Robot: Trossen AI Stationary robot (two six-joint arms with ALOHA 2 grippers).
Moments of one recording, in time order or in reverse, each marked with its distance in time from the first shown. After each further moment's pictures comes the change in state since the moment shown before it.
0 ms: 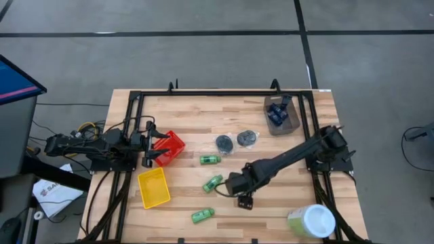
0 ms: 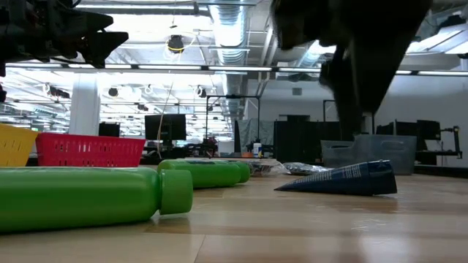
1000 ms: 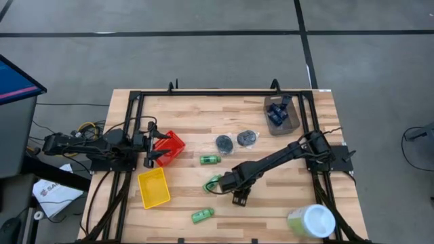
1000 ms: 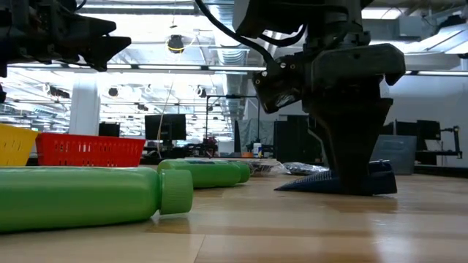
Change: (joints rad) left arm 0.000 0.056 0.000 0.018 0.000 0.000; right arm -0.044 0.166 0.001 0.037 -0.058 -0.029
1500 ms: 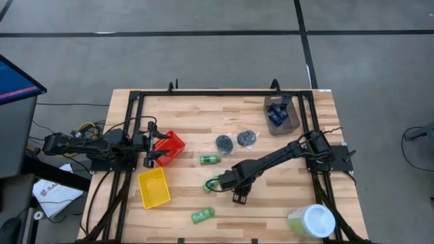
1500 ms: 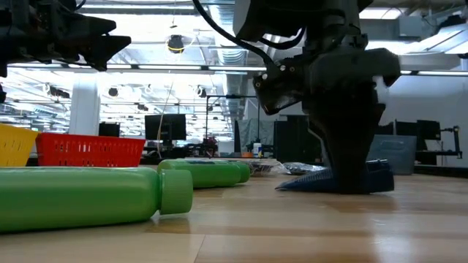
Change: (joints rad) left arm 0.000 -0.001 0.000 0.006 0.000 0.000; right arm -0.011 -0.011 -0.005 -0.006 -0.009 -0.012
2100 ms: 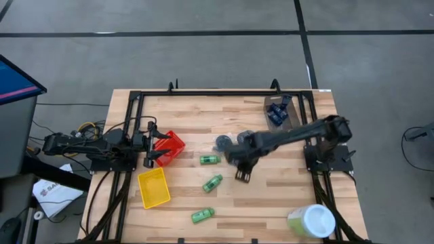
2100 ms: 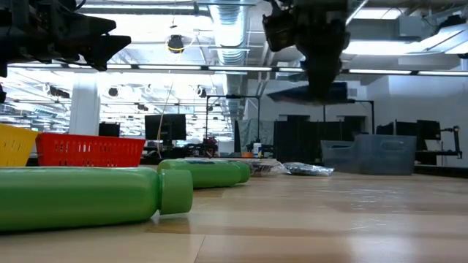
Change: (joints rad) left arm 0.000 0.000 0.000 0.002 0.000 0.000; right arm -0.184 -0.305 0.001 -0.165 0.090 -0.098
